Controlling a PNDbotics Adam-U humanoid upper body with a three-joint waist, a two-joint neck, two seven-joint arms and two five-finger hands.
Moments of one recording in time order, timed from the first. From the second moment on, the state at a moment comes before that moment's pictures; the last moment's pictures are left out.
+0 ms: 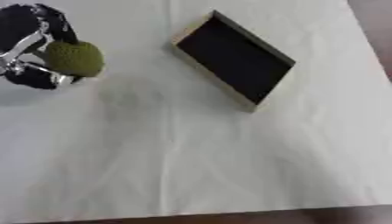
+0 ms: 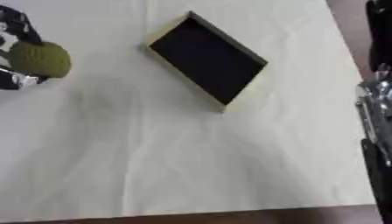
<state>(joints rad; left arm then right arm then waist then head) -0.83 0.66 -0.23 -1.61 -0.82 -0.19 -0.18 -0.48 -0.45 -0.08 -1.98 0.04 -0.09 -0.37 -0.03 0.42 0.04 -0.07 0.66</state>
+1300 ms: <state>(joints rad) -1.11 0.23 -0.29 -1.33 -1.08 -0.25 -0.17 -0.58 -0.35 -0.04 -1.98 0.00 -0.11 -0.33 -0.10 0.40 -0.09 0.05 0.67</state>
